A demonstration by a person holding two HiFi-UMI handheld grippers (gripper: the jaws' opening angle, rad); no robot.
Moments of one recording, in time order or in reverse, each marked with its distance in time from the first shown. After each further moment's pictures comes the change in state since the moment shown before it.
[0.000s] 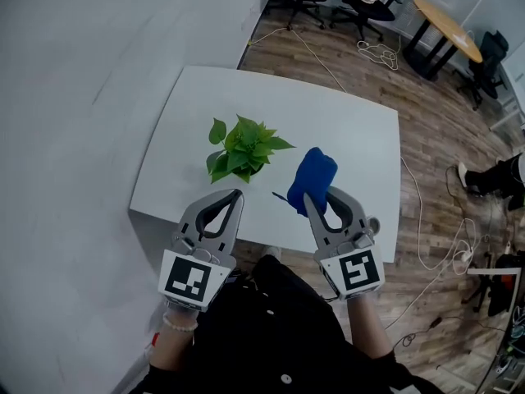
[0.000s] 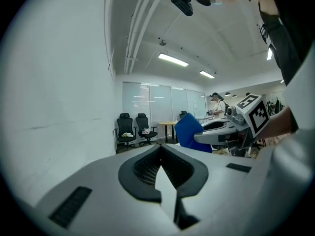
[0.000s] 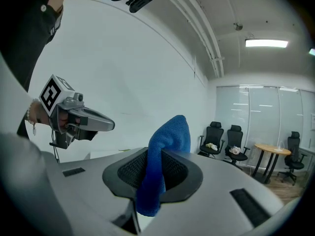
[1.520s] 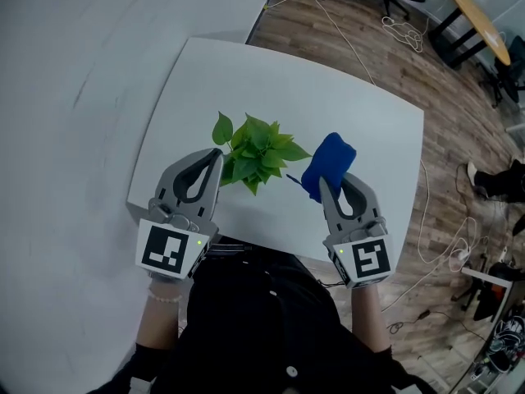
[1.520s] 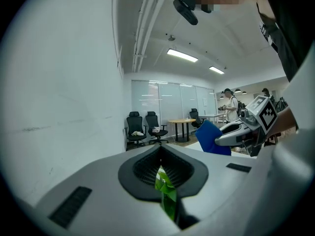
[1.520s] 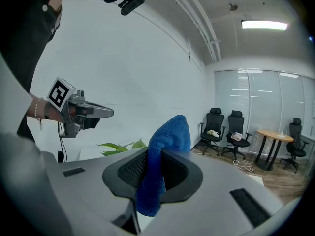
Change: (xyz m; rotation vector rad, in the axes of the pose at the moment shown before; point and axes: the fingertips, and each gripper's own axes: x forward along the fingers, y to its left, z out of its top) left arm 0.062 0.118 -0.001 0.067 -0.017 0.099; right arm 0.083 -0.052 -0.026 0.088 0.097 0.026
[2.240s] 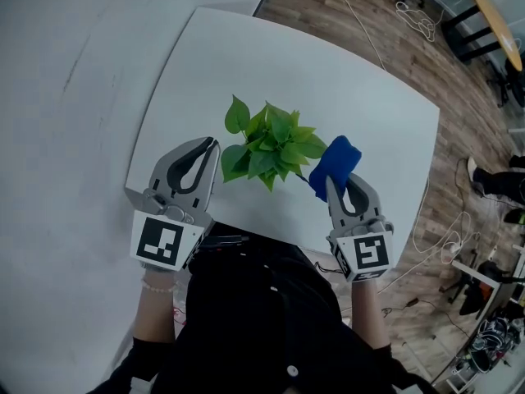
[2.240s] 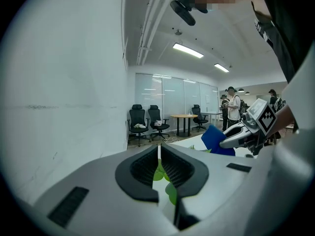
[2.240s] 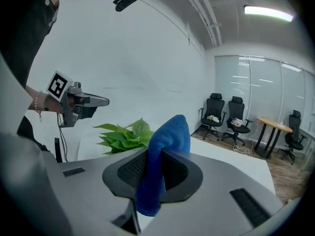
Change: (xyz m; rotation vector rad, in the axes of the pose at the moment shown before) left arm -0.001 0.033 -0.051 -0.079 0.102 0.008; right arm 0.030 0.007 -0.057 0.054 0.151 -0.001
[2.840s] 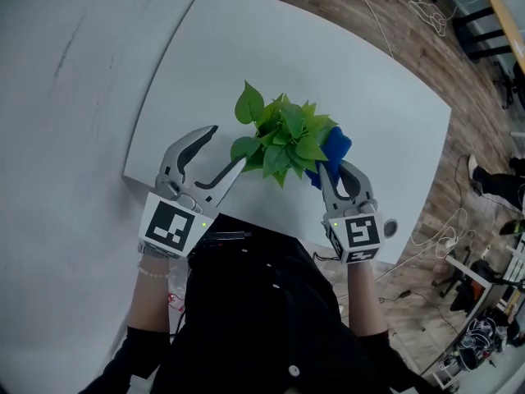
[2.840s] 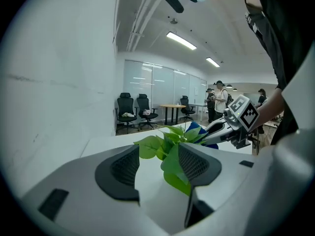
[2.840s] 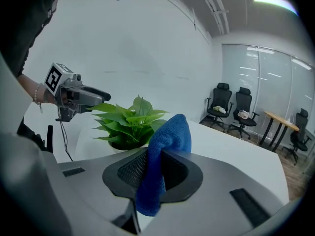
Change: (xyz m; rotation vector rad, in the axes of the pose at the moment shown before) left arm 0.016 -0.011 -0.055 0.026 0.099 -0.182; right arm 0.054 0.019 -0.040 0.002 0.113 0.057
